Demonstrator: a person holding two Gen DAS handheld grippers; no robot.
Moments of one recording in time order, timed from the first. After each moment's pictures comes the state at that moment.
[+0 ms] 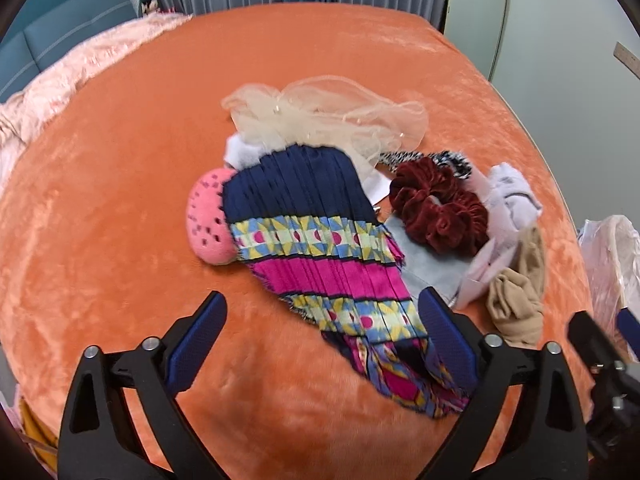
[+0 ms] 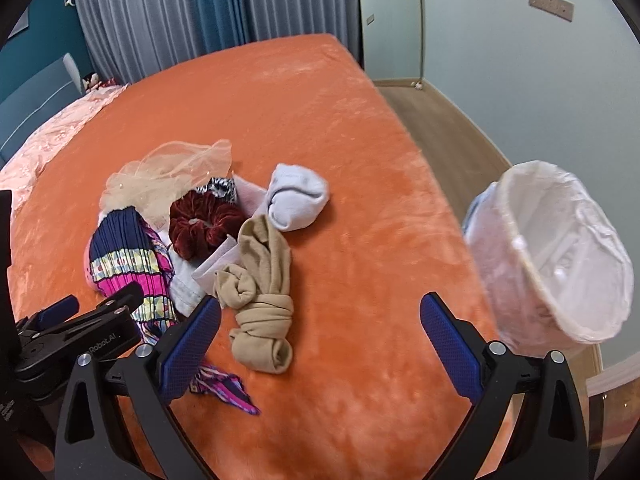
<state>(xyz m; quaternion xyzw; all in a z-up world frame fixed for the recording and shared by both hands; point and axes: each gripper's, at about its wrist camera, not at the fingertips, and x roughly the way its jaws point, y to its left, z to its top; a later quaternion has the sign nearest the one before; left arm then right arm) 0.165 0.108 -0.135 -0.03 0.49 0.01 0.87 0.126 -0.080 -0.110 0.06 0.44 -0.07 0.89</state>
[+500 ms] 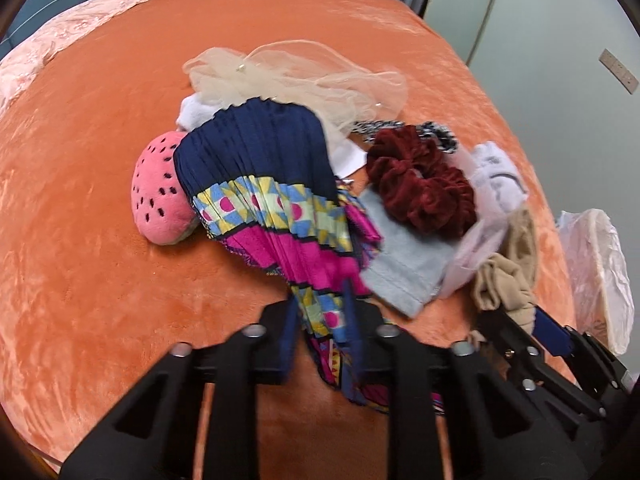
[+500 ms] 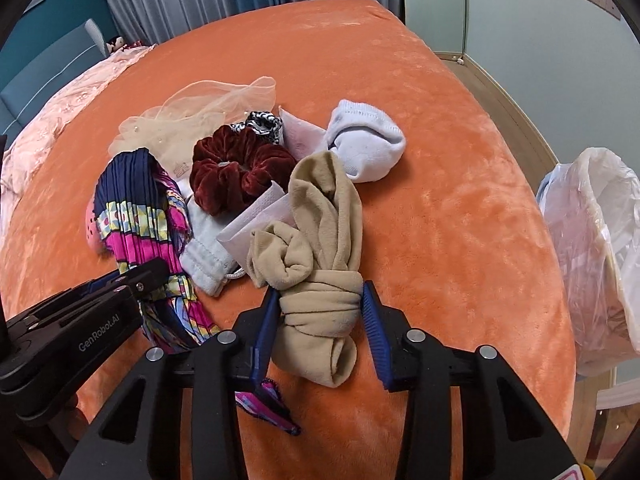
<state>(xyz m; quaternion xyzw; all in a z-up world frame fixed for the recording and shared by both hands) 0.161 0.110 -0.150 -0.07 0.51 -0.05 0.86 0.152 -0.049 -0.156 0.05 0.49 -0.01 0.87</state>
